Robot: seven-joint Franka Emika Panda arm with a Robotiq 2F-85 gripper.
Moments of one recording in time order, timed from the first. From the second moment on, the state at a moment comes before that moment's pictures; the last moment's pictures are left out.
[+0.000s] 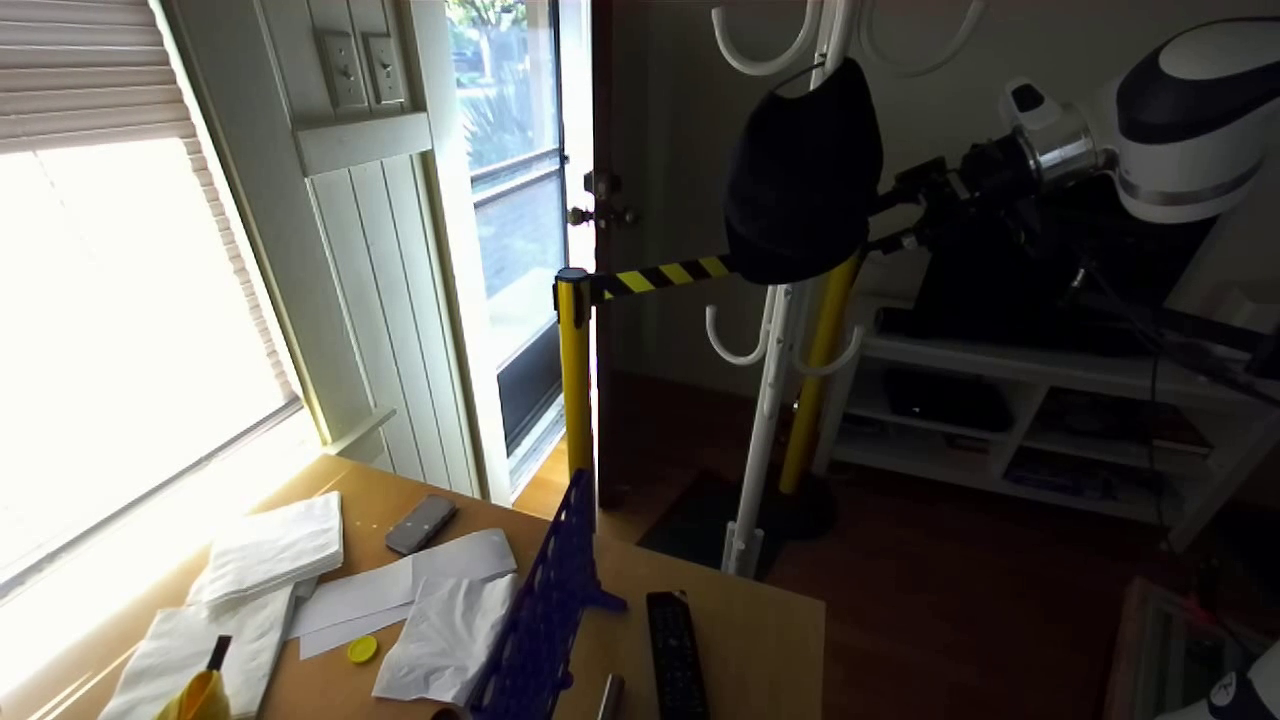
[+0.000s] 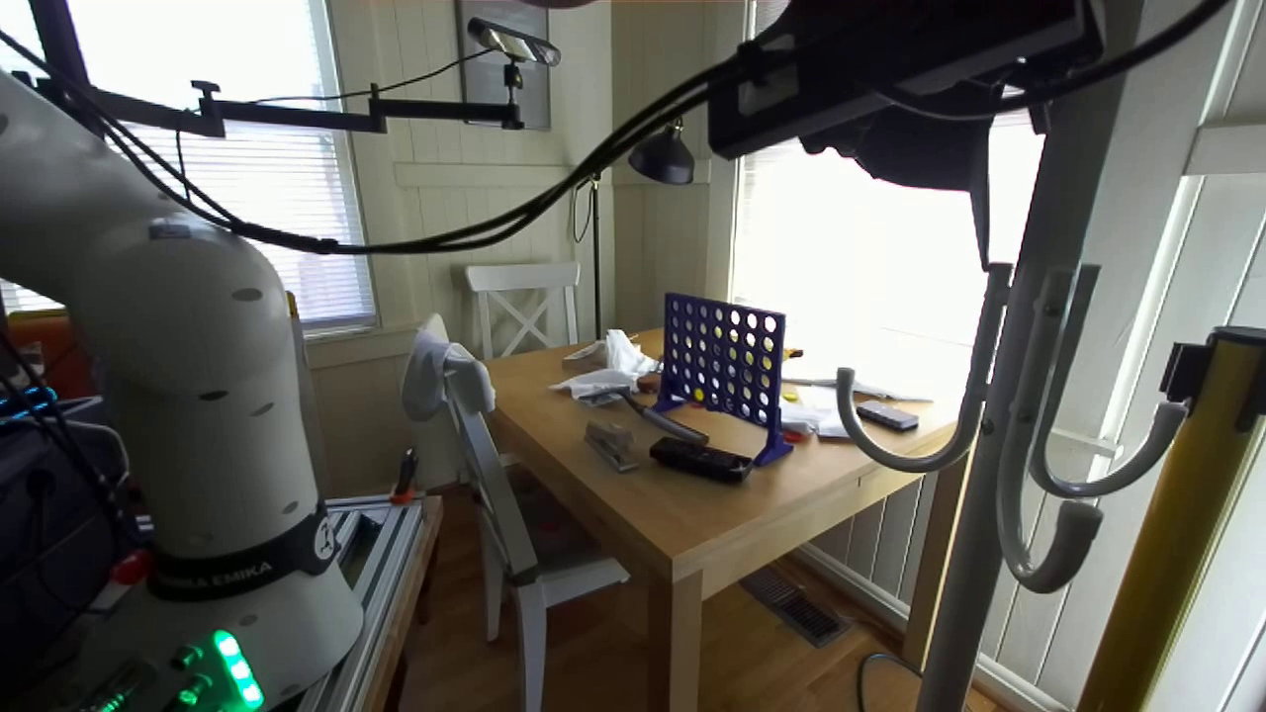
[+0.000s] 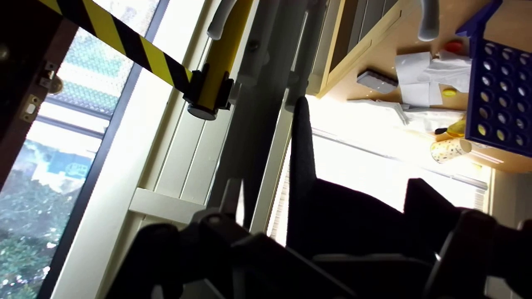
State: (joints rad) arm 0.57 -0.74 -0.83 -2.51 0.33 2.73 -1.38
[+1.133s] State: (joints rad) arm 0.73 -0.81 -1.00 -2.50 0.33 2.81 -1.49
